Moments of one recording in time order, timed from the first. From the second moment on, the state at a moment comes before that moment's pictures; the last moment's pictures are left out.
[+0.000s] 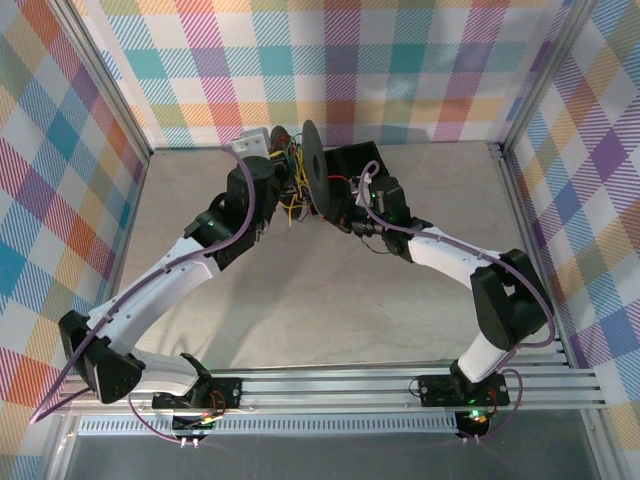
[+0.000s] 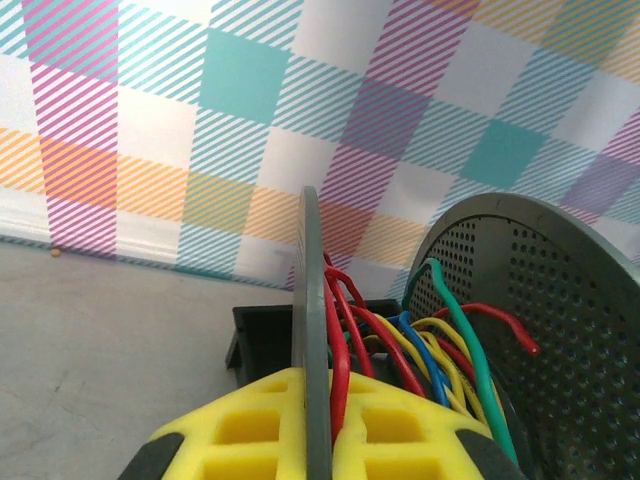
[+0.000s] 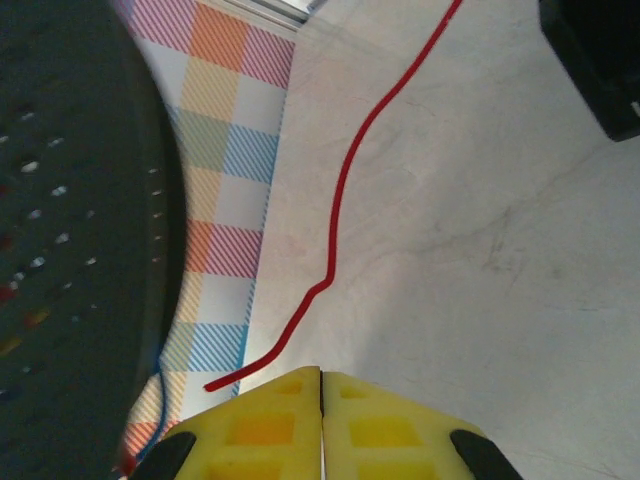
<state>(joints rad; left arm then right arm) -0.70 1.34 1.36 -0.22 -0.59 -0.45 0.56 1.64 1.03 0.23 -0.52 0.95</state>
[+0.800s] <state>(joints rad) -0.64 1.33 1.37 -0.33 -0.54 -0.55 0.61 1.51 0.88 0.22 -0.42 0.95</state>
